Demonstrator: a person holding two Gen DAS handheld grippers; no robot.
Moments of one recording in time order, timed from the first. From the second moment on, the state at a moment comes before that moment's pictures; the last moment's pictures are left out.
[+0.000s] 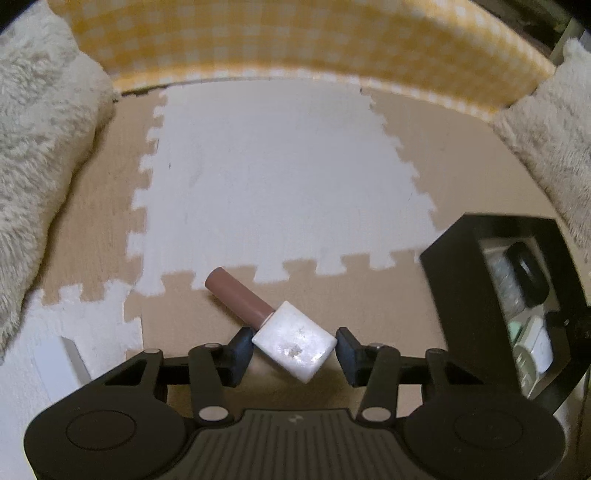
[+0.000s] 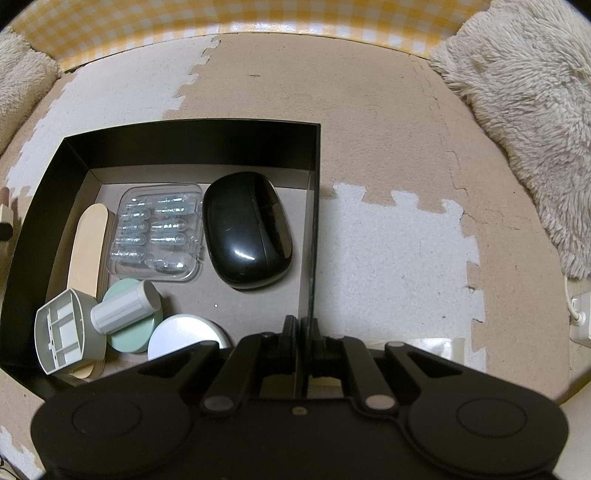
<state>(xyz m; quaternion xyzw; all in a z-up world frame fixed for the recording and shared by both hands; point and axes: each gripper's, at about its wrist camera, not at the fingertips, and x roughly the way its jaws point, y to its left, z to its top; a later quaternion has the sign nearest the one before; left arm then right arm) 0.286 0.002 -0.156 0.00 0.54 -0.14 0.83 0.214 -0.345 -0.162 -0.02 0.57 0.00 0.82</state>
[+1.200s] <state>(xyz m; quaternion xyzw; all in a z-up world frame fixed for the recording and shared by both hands) 0.256 -0.174 -0.154 -0.05 0.48 -0.31 0.82 0.214 -0.345 -0.163 -0.02 0.57 0.00 0.82</state>
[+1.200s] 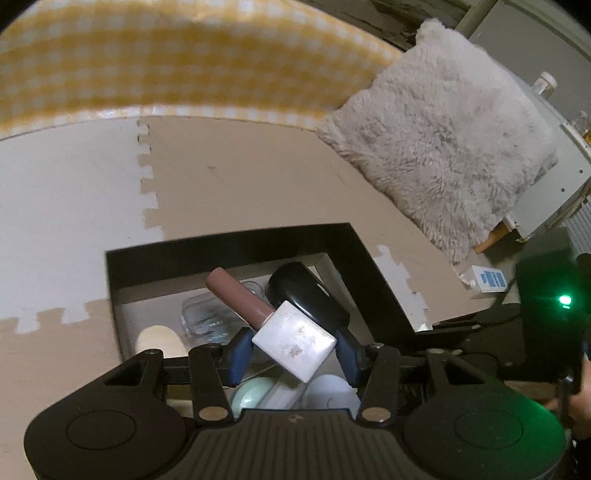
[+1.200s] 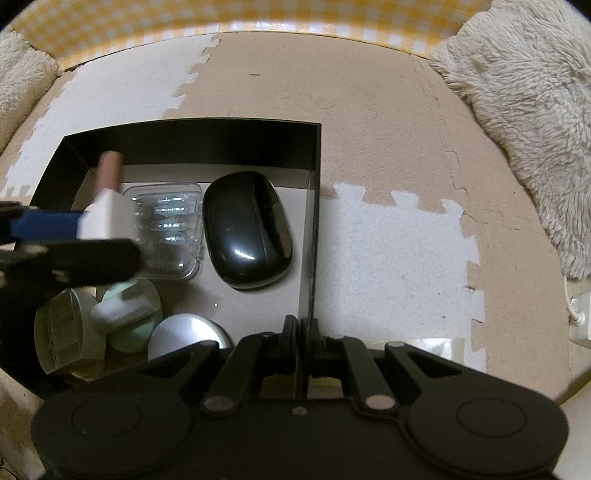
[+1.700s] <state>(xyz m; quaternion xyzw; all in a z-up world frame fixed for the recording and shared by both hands) 0.264 -0.192 -0.161 -0.10 0.51 -0.28 0.81 0.214 -0.348 -0.162 -0.01 0.57 0.00 0.82</state>
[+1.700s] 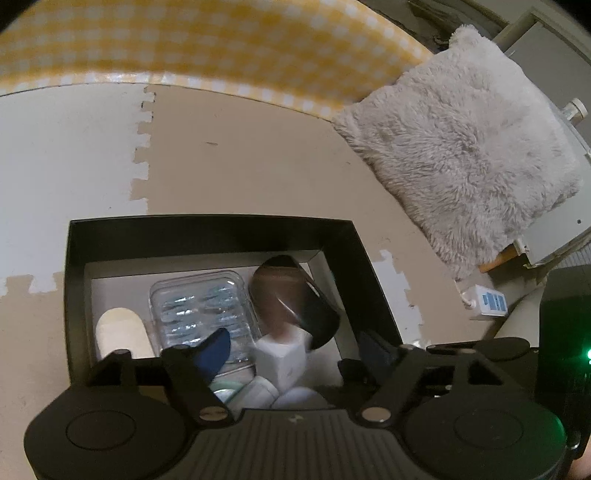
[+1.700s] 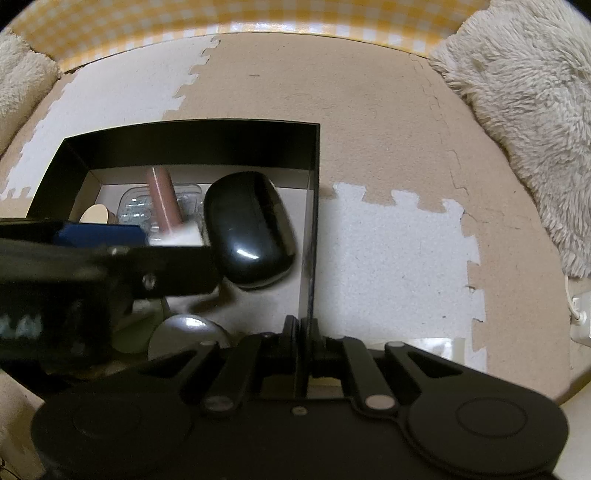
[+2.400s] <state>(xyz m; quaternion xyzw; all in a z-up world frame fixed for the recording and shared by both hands) 0.248 -0.175 -0.135 -0.06 0.51 -0.29 0.81 0.213 -0.347 -0.162 -0.01 0.57 0.00 0.82</state>
